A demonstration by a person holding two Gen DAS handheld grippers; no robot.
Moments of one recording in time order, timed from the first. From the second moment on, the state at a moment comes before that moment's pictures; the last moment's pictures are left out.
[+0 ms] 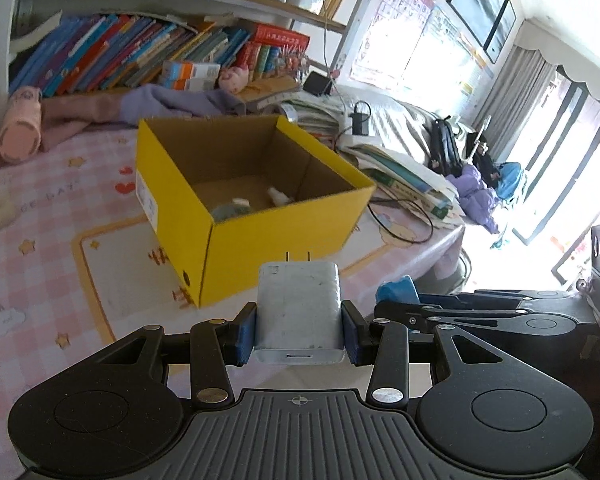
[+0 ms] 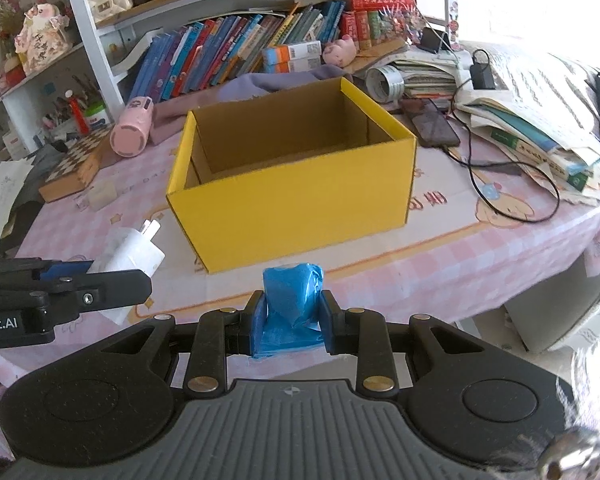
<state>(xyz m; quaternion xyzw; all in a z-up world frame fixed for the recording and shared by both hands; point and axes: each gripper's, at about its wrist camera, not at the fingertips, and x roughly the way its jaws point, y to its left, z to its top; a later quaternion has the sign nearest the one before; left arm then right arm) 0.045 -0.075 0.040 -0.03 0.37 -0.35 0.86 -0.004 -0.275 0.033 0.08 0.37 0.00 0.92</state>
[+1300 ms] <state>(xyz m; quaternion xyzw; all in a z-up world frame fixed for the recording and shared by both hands) 0.236 -0.179 0.022 0.05 0.40 -0.24 0.88 0.239 -0.325 0.006 -0.13 0.42 0.22 0.87</state>
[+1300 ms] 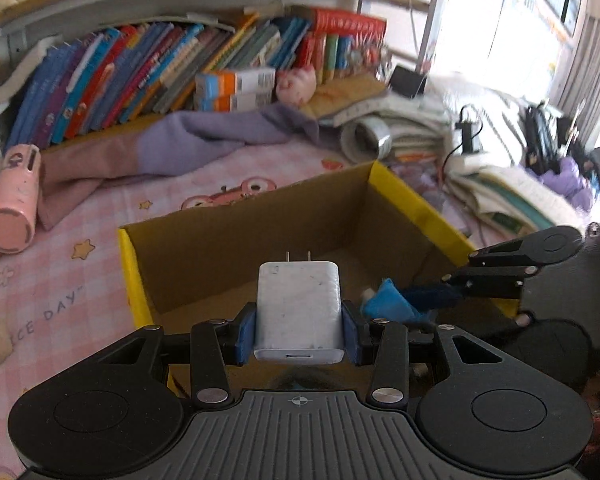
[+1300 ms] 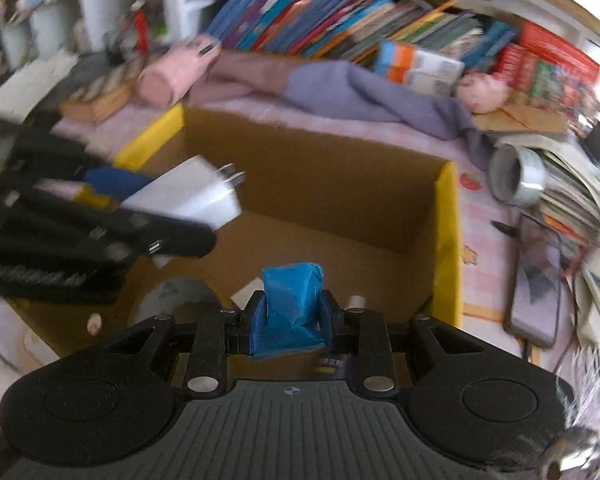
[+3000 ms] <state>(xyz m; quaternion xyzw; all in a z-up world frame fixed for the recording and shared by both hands) 0.148 -0.128 0.062 0.02 0.28 -0.14 0.95 0.174 -0.331 0.055 -0.04 0.27 0.15 0.95</state>
